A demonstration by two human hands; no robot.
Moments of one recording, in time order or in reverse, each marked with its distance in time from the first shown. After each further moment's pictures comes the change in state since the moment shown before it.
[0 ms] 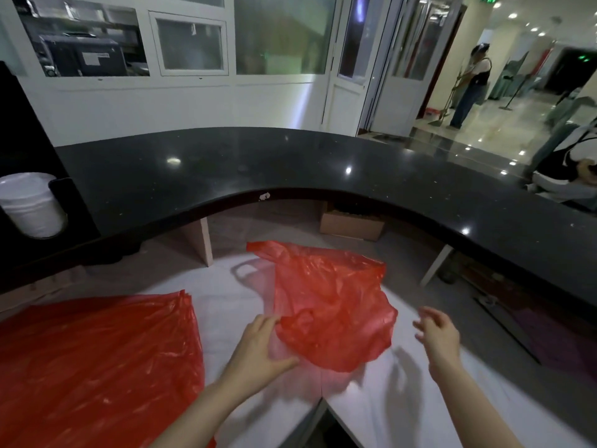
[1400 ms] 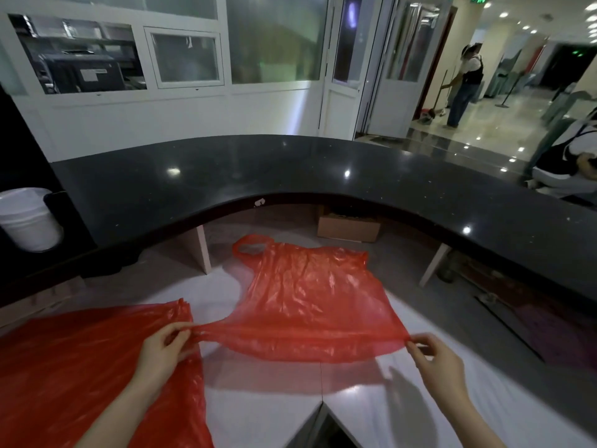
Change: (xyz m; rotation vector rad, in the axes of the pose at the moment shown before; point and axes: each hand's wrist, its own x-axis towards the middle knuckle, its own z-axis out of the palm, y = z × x) left_hand -0.018 -0.083 -0.081 -0.635 0.477 -0.448; right_hand -0.024 0.040 -0.023 -0.327 -0.111 -0.385
